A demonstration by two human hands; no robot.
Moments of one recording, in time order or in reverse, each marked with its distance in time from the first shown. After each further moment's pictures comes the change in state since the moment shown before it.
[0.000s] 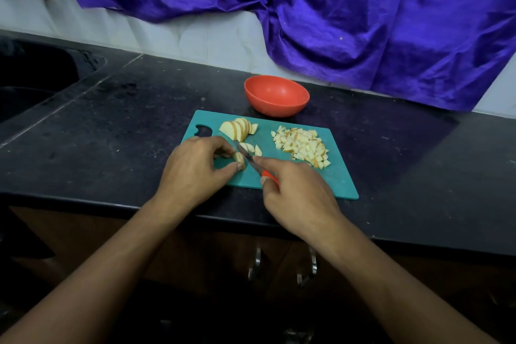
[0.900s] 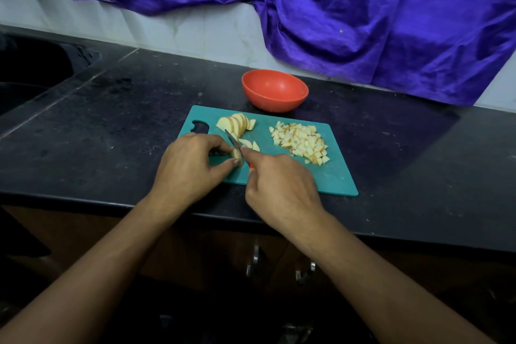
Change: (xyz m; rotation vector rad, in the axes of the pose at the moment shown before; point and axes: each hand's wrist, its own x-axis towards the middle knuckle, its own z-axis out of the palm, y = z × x) left_hand 0.001 -0.004 0.001 0.012 0.008 0.022; right_hand 0.011 -0.020 0.006 -0.110 0.014 -0.056
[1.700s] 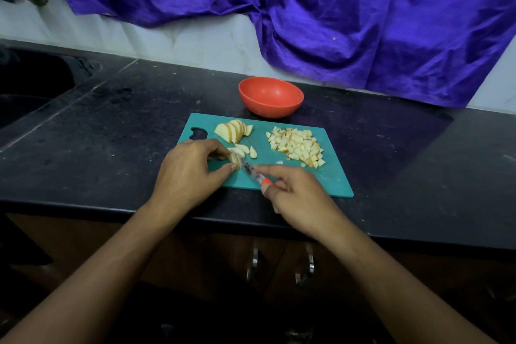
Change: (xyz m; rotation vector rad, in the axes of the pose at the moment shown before) left_hand -0.002 0.003 -0.002 0.003 0.008 -0.004; right_hand -0.013 0.047 0.006 0.543 -0.105 0.114
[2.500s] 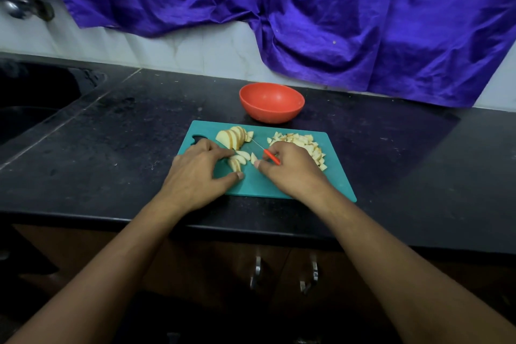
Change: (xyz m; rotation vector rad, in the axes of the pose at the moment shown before) left_hand 0.015 -0.006 0.005 0.095 -0.214 0.015; right_hand 0.065 0.001 -0.008 -0.190 0.148 0.012
